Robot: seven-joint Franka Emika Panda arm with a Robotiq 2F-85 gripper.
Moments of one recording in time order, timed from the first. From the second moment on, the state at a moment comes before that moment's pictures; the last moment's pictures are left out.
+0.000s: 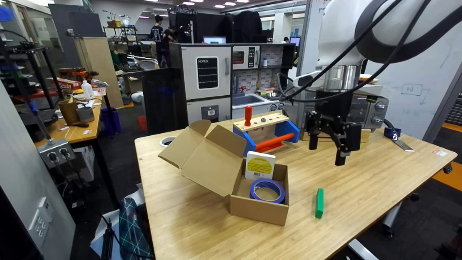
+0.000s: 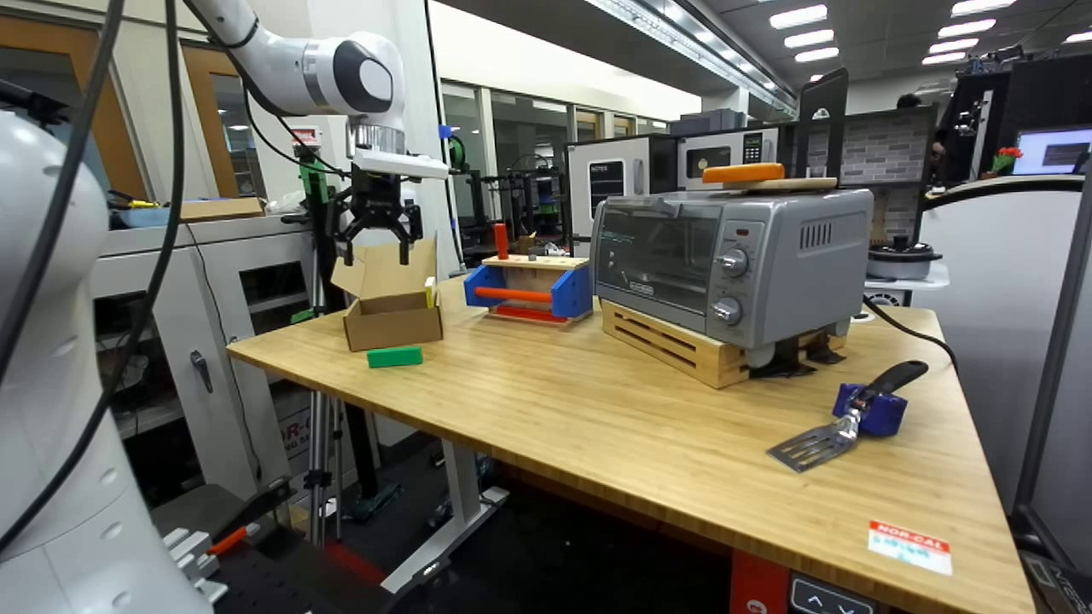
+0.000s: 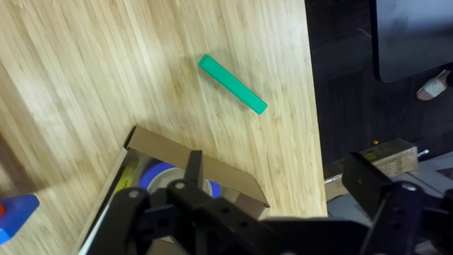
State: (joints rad) arm 0.19 0.04 0.21 -2.17 0.10 2.10 -0.98
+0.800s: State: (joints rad) arm 0.19 0.03 0.20 -2.22 0.10 2.10 -1.52
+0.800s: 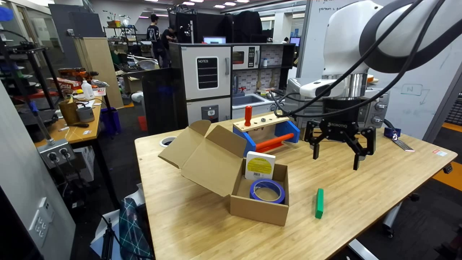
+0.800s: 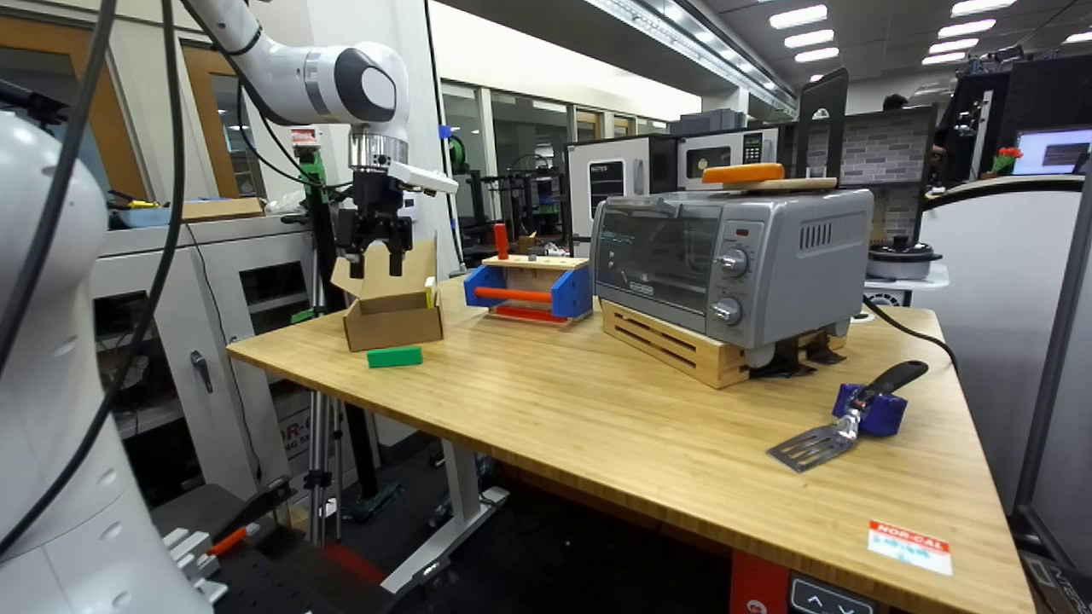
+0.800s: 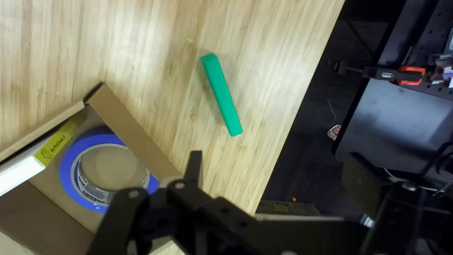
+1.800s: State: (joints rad) arm 0.20 0.08 0.21 -2.22 0.16 2.07 -1.71
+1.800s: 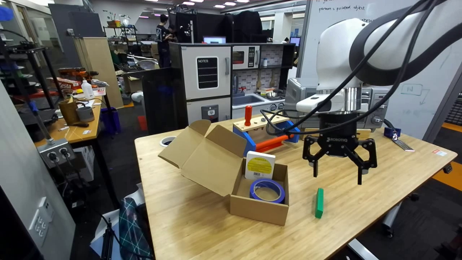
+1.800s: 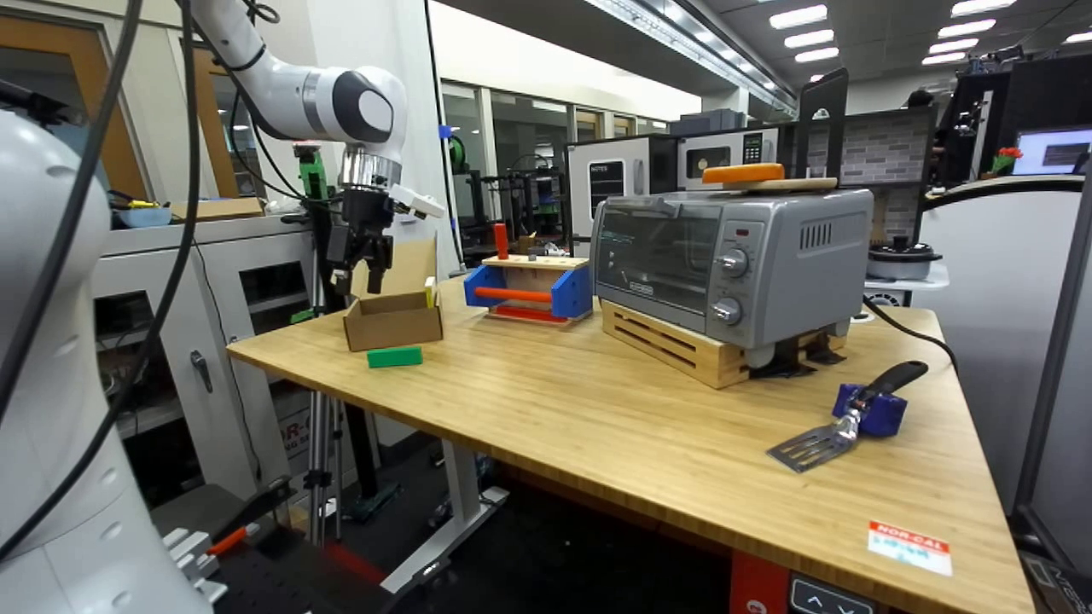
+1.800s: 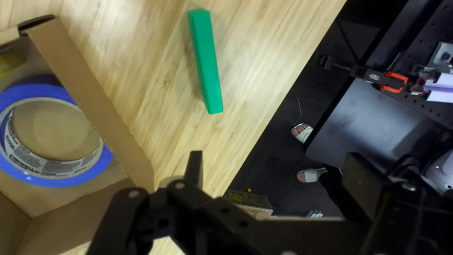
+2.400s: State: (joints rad) arm 0.19 0.19 0.21 -2.20 0.22 2.08 -1.71
